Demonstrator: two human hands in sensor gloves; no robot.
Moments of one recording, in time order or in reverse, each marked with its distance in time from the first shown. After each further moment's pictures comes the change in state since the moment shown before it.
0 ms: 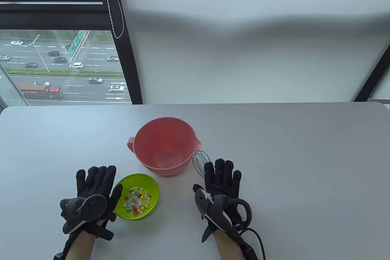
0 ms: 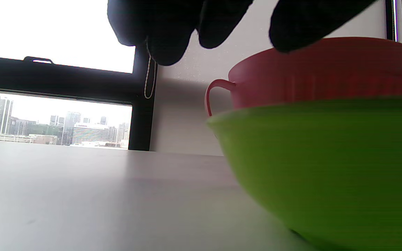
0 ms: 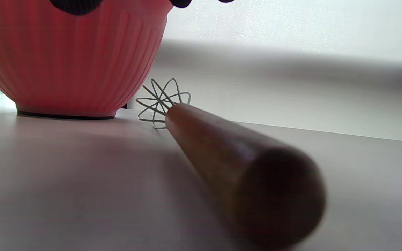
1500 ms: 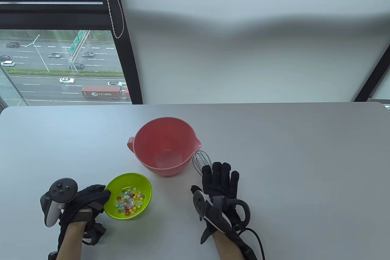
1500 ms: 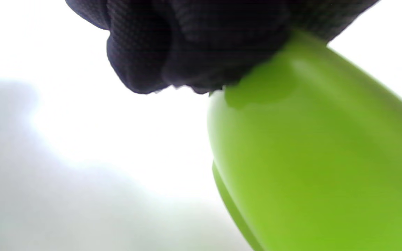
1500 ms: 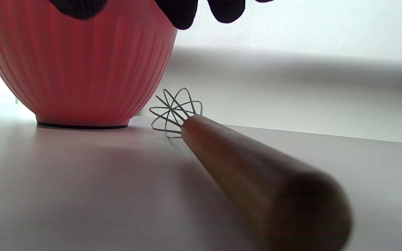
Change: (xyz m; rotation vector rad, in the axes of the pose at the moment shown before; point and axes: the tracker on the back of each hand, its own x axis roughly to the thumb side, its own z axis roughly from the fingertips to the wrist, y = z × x) left_hand -0.062 -0.011 0.001 -0.322 0.422 0.728; right_hand 0.005 -0.003 0.004 -0.014 -0.028 -0.026
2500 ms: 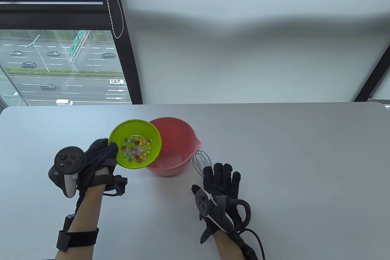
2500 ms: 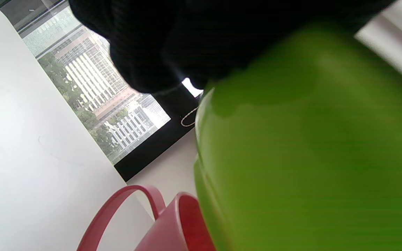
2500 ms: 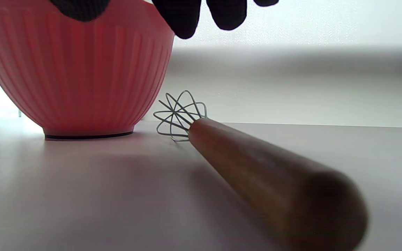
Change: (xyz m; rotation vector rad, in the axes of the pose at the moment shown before) left_hand 0.125 0.018 -0.035 0.500 -0.125 0.027; right_hand -0.006 -0.004 -0.001 0.014 0.012 -0.073
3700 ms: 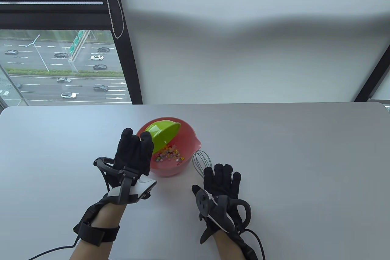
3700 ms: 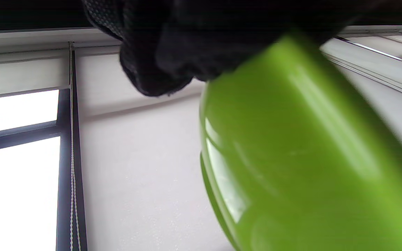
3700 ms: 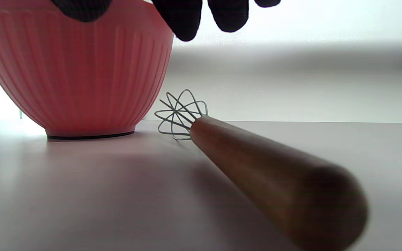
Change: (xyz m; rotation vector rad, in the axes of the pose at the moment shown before) left_hand 0.087 -0.056 0.060 0.493 -1.004 -0.808; right_hand -0.001 -0.001 0.000 0.009 0.003 -0.015
